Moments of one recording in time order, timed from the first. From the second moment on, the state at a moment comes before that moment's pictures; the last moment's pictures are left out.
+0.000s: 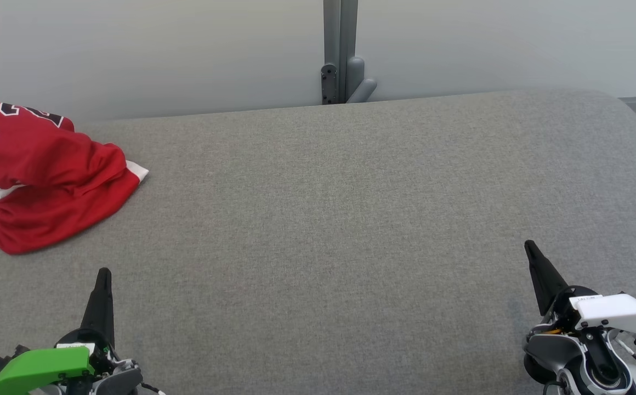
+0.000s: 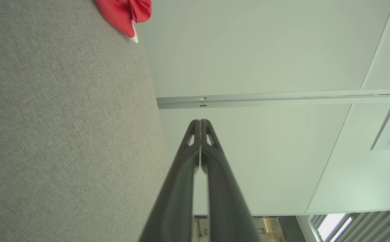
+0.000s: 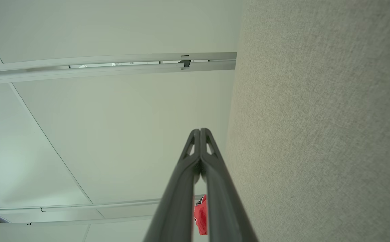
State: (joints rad) left arm -0.03 0.05 0.12 0.17 -1.62 -0.13 0.09; right arm -0.10 -0.05 -0.10 0.24 1.62 0.13 0.14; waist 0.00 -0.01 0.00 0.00
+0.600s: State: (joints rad) left arm 0.01 0.04 0.11 0.22 -1.62 -0.13 0.09; right arm -0.05 -0.04 -0.09 0.29 1.62 0.13 0.13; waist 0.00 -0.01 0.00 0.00
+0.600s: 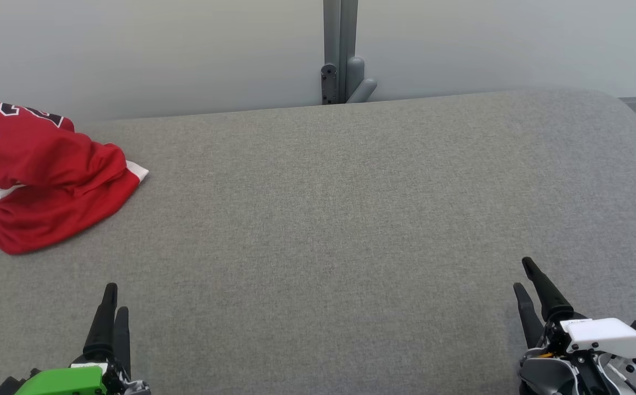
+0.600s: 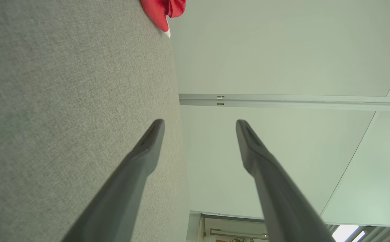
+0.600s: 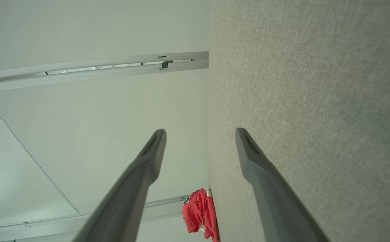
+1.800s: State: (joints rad) left arm 0.01 0.04 0.01 0.08 -1.13 -0.06 -0.06; right arm -0.04 -0.04 -0.03 0.13 1.13 0.13 -0.03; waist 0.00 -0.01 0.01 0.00
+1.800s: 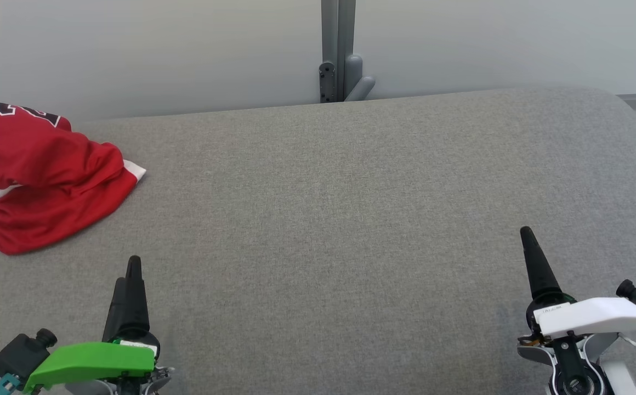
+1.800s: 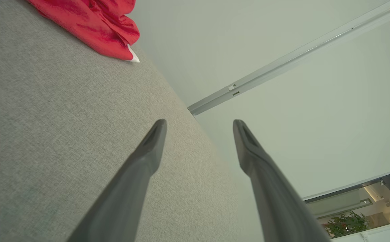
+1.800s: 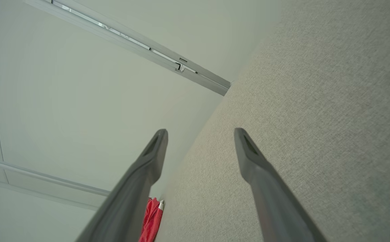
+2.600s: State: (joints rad) left arm 0.01 0.04 -0.04 0.03 -0.64 0.01 -0.13; right arm -0.03 -0.04 0.01 0.04 0.69 0.13 -0.11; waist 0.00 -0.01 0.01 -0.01
